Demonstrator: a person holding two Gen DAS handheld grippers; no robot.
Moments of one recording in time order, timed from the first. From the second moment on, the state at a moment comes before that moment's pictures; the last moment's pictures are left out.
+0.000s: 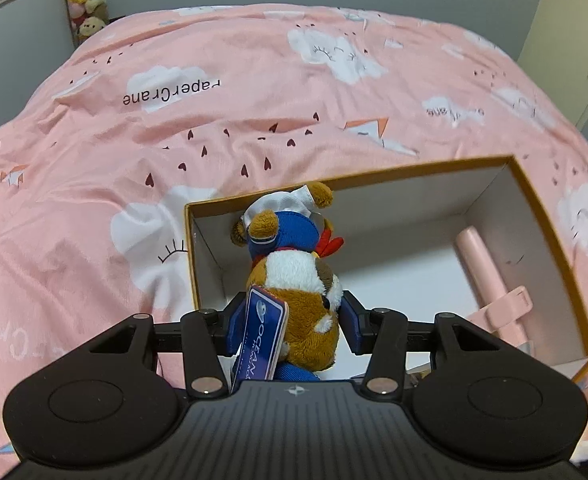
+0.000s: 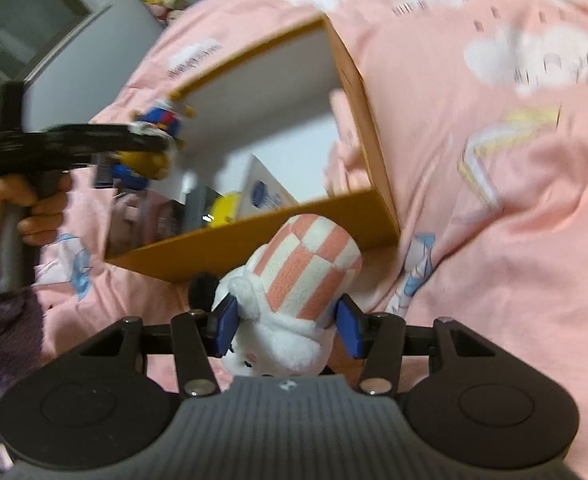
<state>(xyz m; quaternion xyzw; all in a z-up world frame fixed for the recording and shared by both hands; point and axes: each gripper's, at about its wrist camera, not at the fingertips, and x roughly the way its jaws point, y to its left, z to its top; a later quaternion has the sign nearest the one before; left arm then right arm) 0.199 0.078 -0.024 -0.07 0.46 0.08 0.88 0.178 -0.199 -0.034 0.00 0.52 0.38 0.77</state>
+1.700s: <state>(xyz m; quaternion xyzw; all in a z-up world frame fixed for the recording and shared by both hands) 0.216 0.083 -0.063 0.02 0.53 -0.03 0.85 0.291 0.018 -0.046 -0.29 0.45 0.50 0.68</state>
